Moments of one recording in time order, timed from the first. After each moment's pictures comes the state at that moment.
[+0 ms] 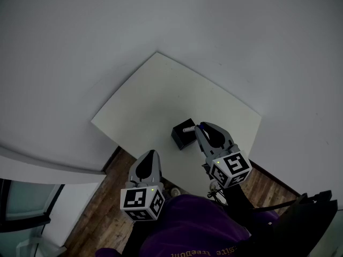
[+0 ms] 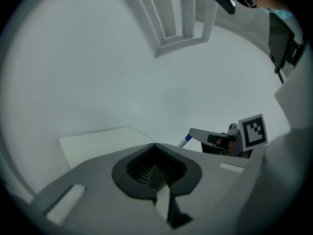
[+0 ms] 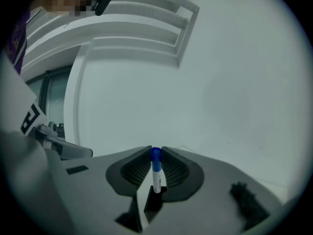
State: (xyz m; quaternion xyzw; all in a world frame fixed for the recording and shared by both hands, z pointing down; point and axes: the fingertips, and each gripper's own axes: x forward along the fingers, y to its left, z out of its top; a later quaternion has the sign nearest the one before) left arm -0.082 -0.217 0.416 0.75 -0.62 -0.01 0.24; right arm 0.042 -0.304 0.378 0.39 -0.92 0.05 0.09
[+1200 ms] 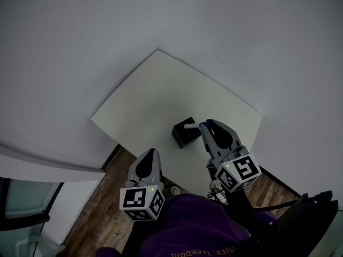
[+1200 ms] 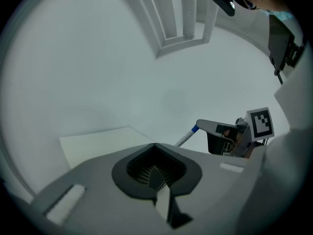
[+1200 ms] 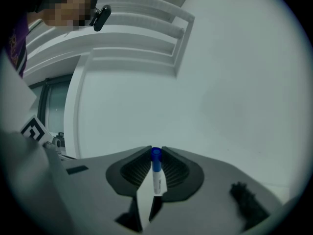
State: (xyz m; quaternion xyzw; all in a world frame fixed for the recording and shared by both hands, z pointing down) left arm -0.082 -0.217 0.415 0.74 -0.62 -0.02 0.24; right arm 0.047 -0.295 0.340 0.39 -0.92 0.05 0.04
